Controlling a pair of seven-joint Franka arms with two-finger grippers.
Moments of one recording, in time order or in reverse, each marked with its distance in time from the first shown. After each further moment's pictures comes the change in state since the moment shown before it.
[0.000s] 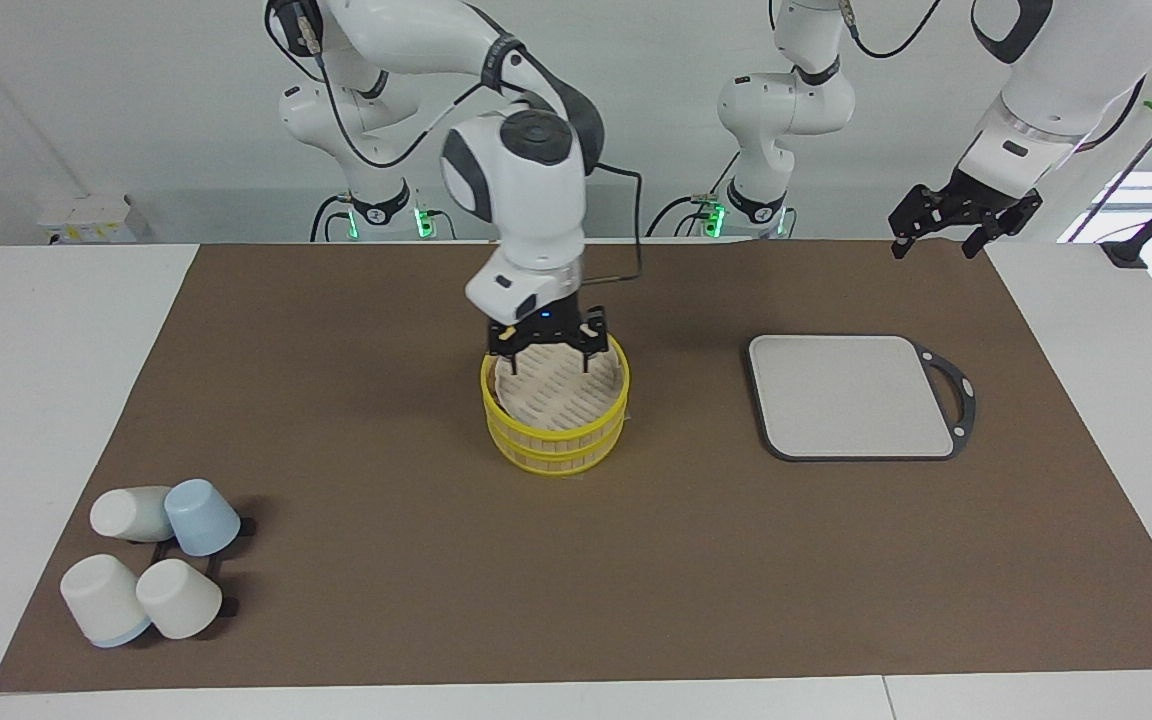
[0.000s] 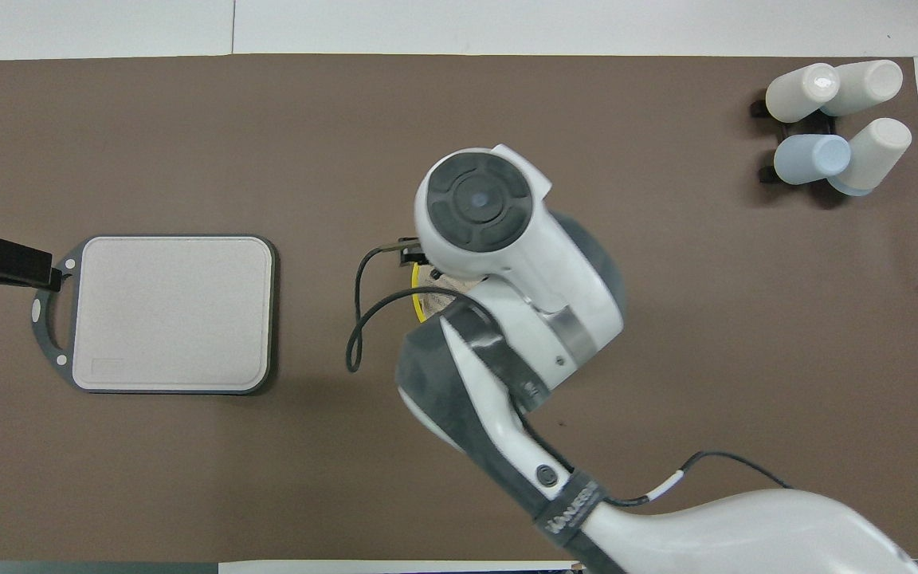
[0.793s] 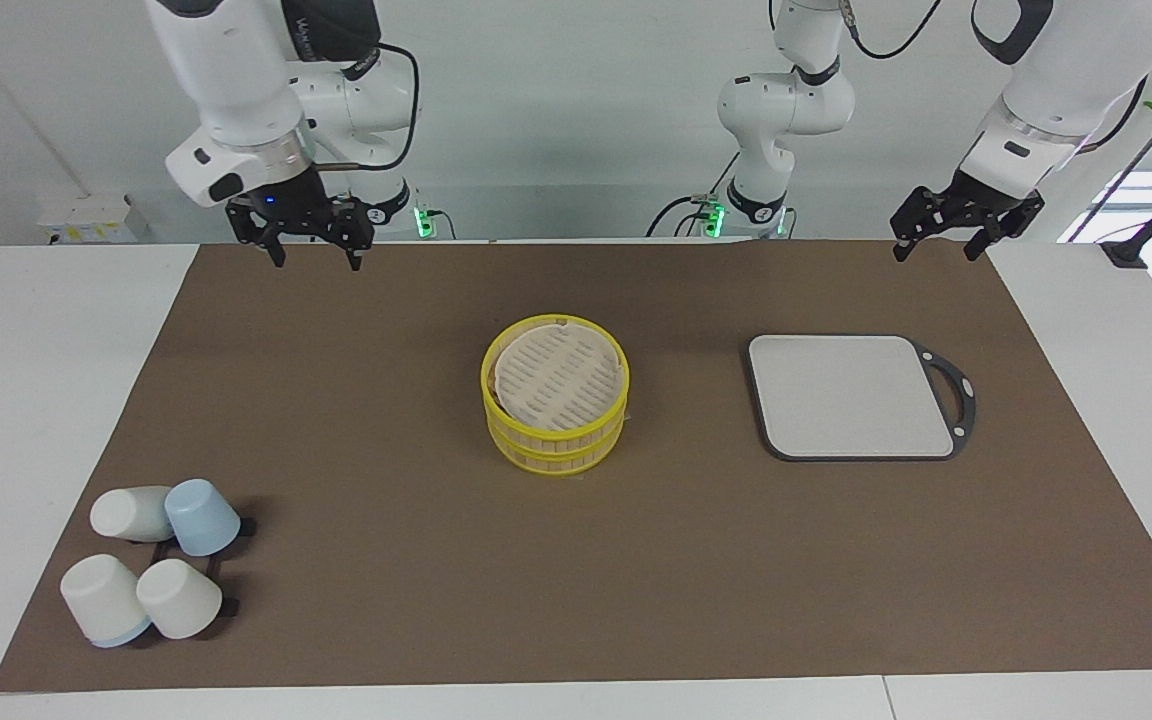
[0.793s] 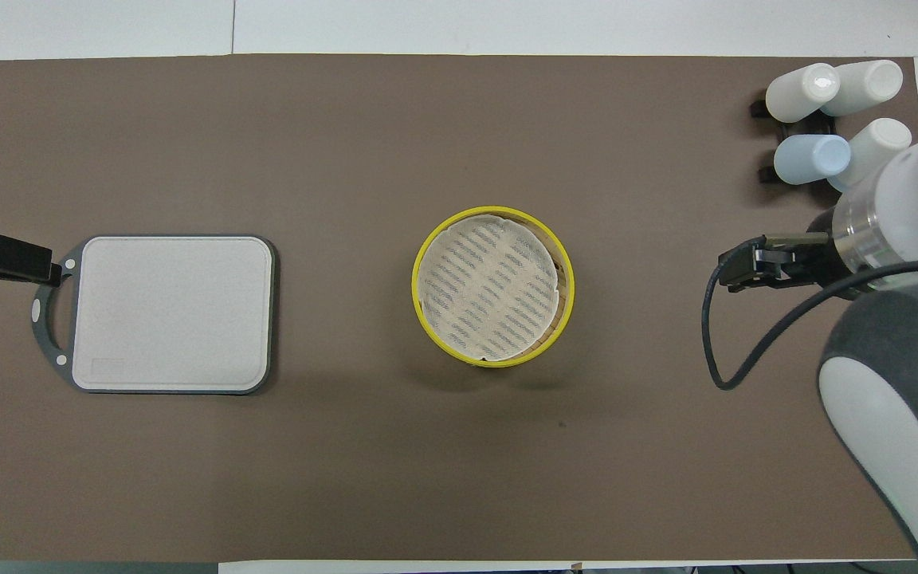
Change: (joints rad) left arm 0.000 0.001 0.001 0.000 0.000 0.013 0.002; right arm -0.257 -0.414 -0.146 -0.291 0.060 -0.238 -0.439
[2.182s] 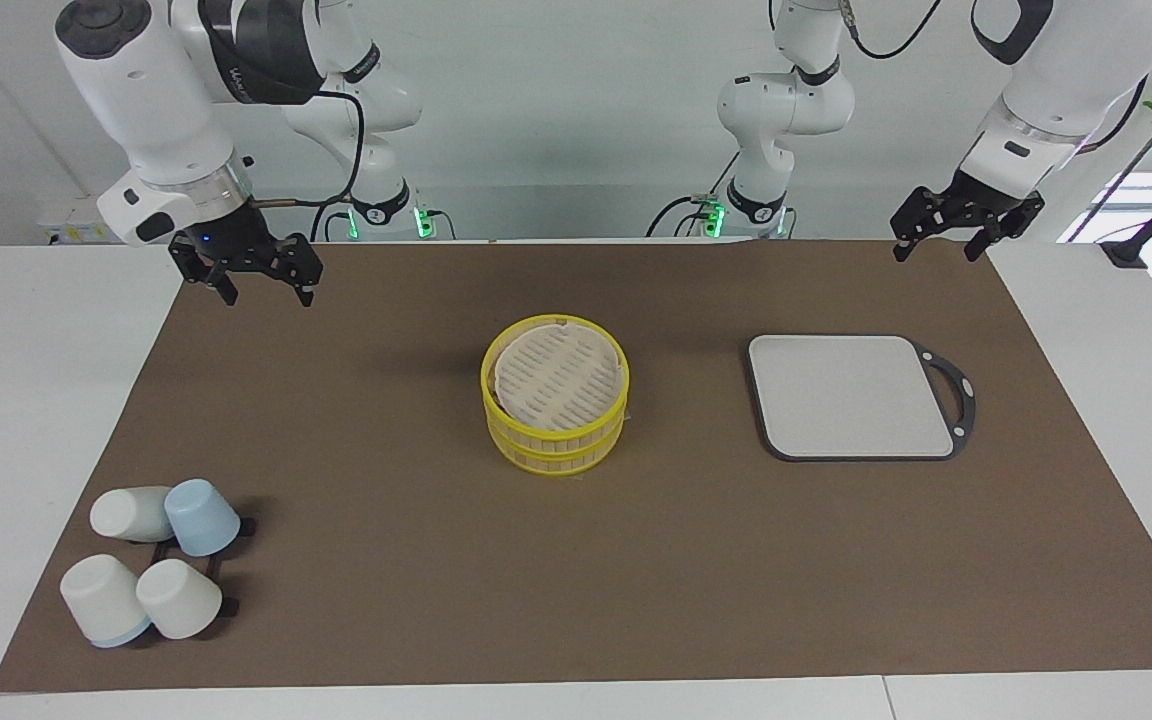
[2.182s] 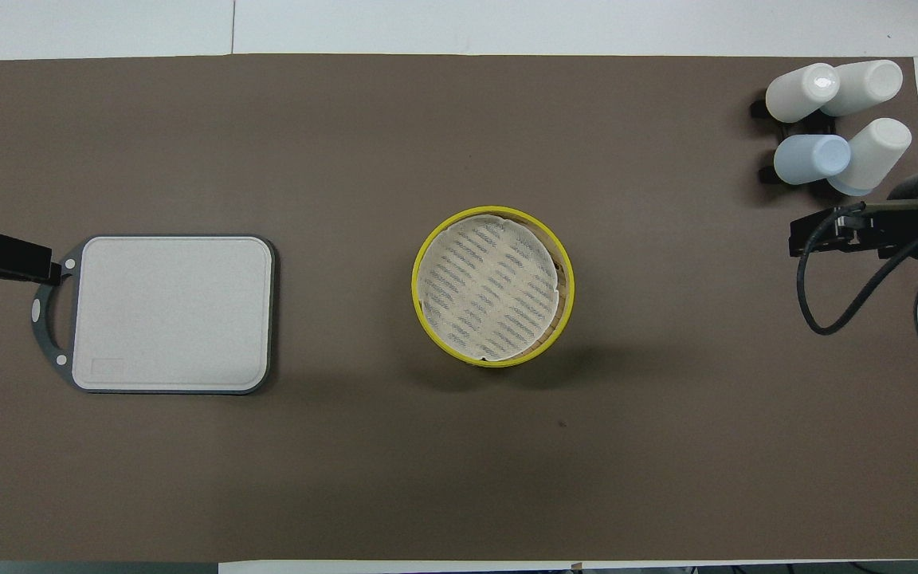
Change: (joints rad) left arm 0.000 0.000 0.000 0.000 0.000 0.002 0.000; right arm -0.009 0.050 -0.028 0.010 0.001 0.092 -0.053
